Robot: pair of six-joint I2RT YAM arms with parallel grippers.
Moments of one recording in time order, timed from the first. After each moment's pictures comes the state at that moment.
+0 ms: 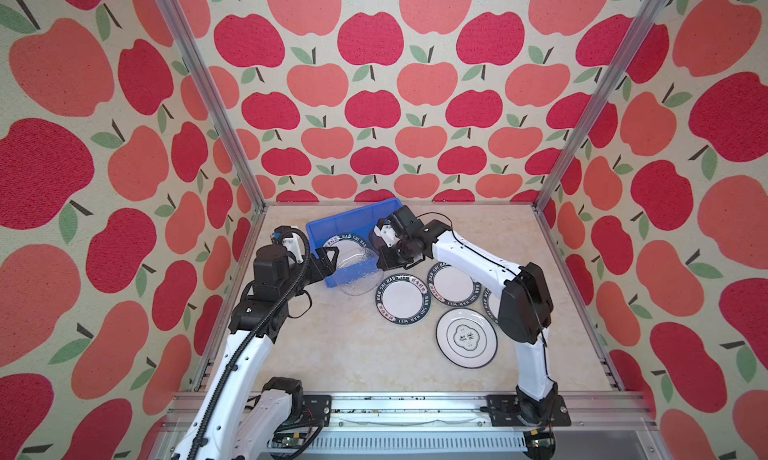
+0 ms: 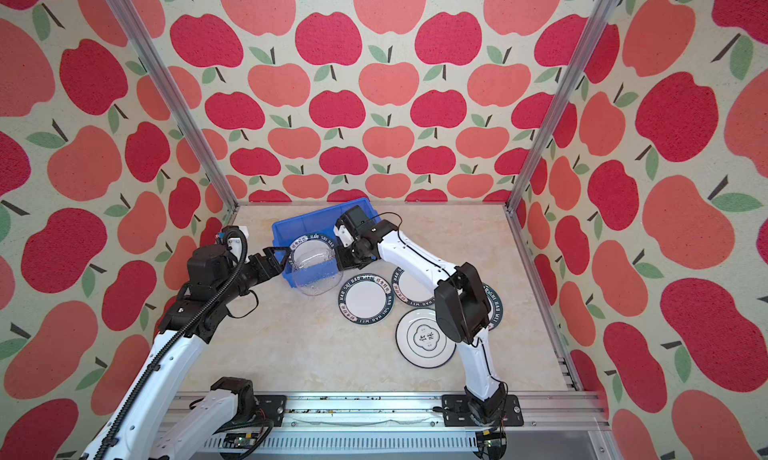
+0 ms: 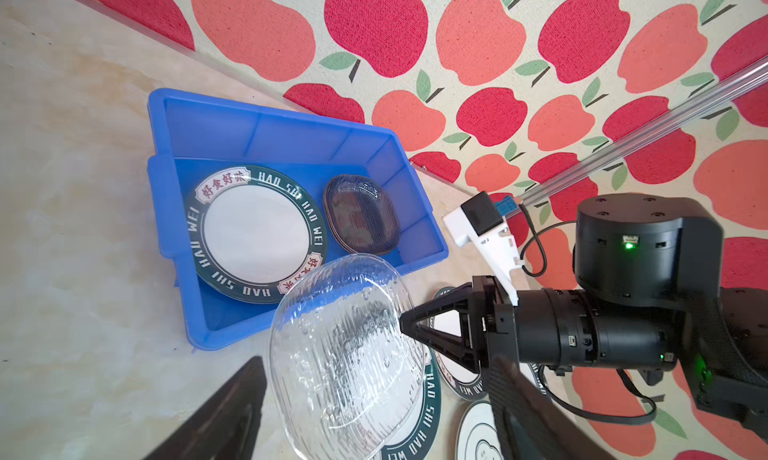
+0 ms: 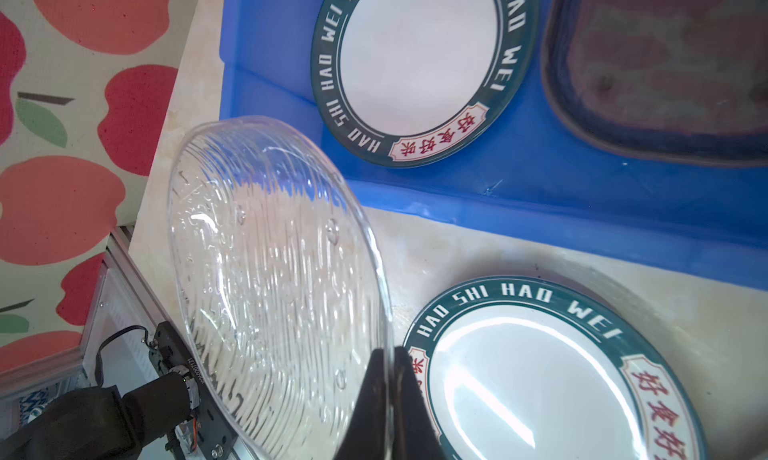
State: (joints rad) left arm -0.12 0.89 0.86 -0.39 0.34 -0.57; right arm 0.80 2.05 1.86 -0.81 -0.32 0.34
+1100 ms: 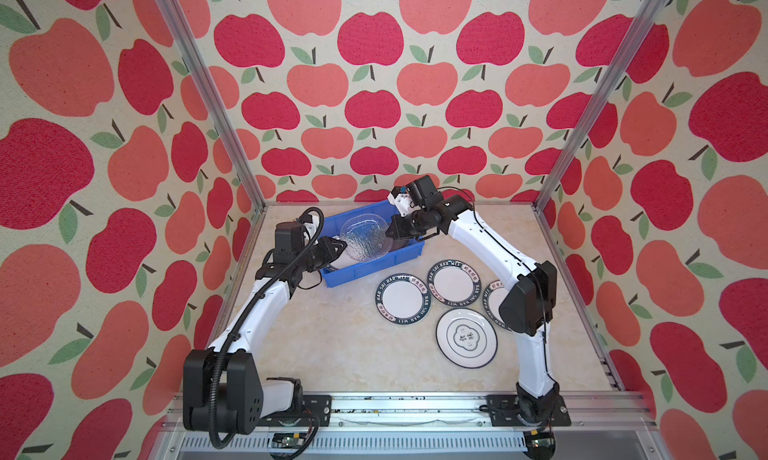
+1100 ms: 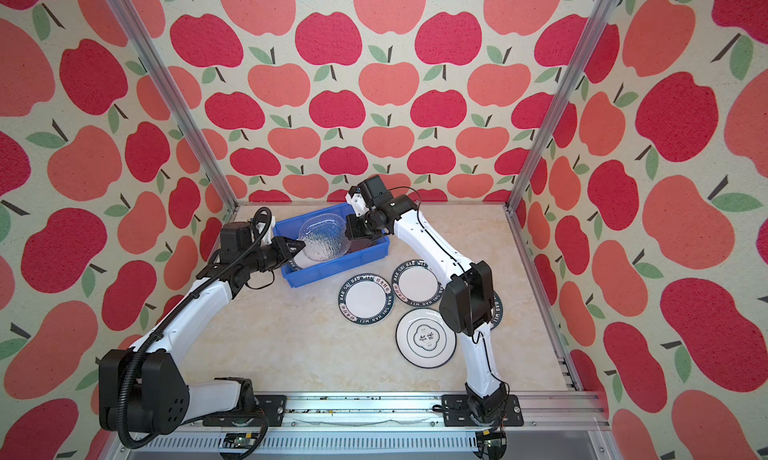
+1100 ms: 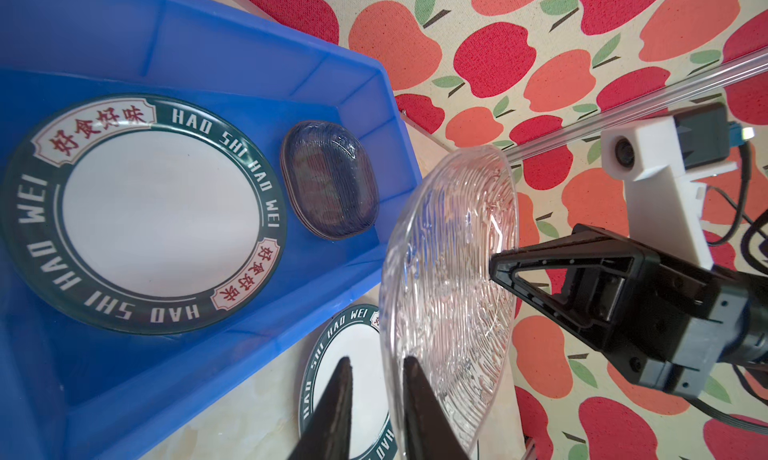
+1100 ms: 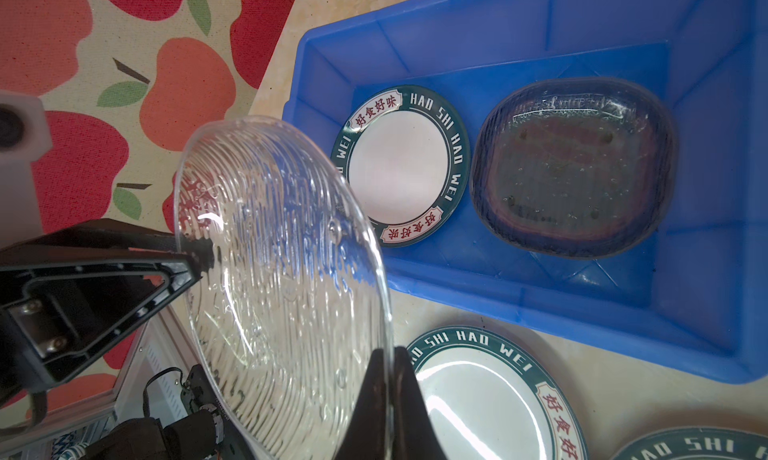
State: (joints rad) left arm -0.09 1.31 0.95 -0.20 0.57 -0.61; right arm 0.71 2.09 2.13 -0.92 -0.35 0.30
